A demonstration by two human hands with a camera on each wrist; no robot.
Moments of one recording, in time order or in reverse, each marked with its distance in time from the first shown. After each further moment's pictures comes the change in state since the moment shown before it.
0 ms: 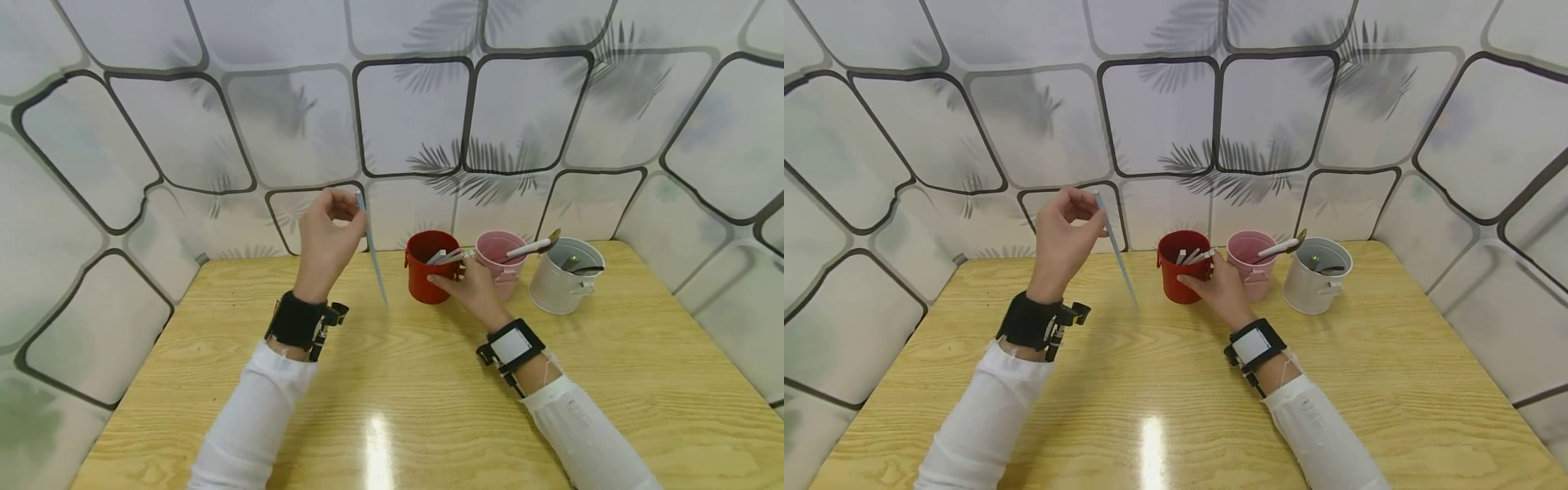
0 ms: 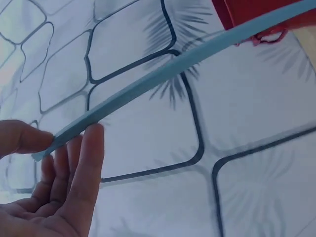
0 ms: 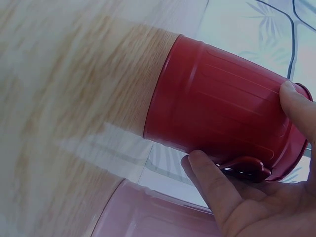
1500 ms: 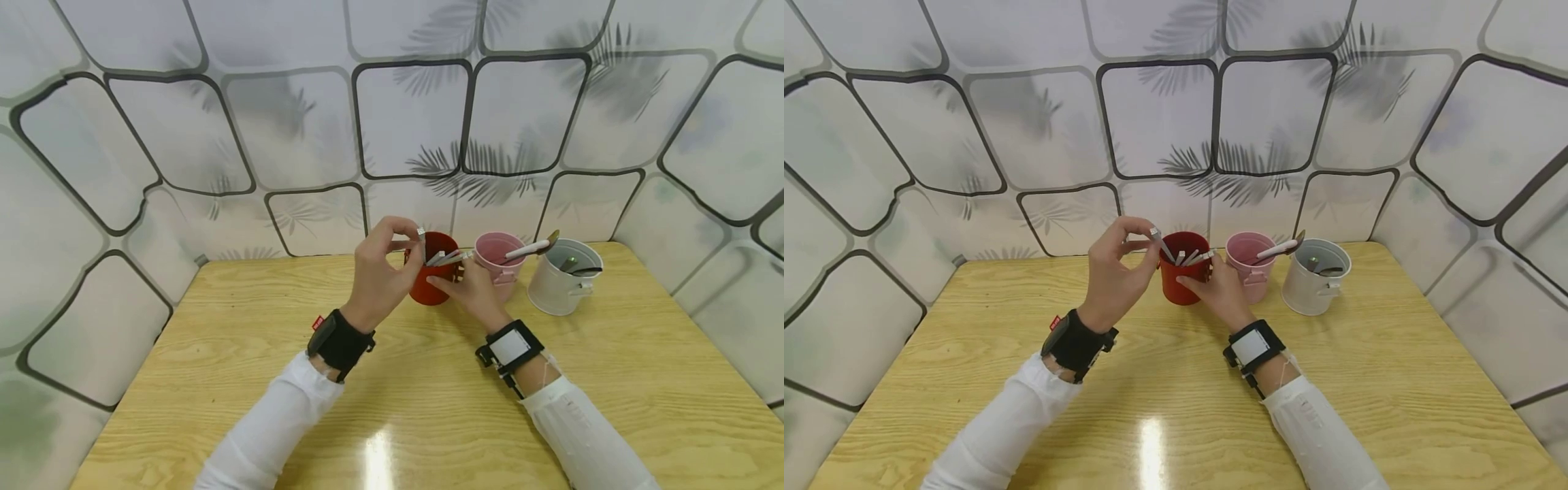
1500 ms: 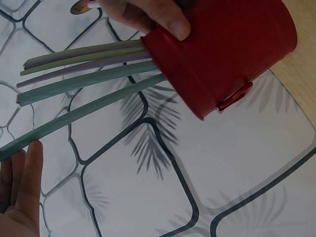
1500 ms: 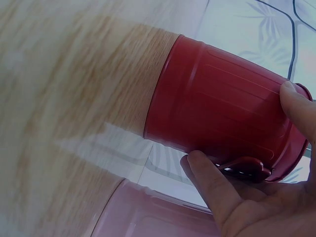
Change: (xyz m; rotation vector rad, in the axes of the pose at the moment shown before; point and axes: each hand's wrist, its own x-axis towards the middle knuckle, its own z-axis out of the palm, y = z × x) left_hand -0.032 -0.007 0.063 -0.066 -0.059 0.555; right_hand -0.001 0.000 0.001 0.029 -0.010 -0.008
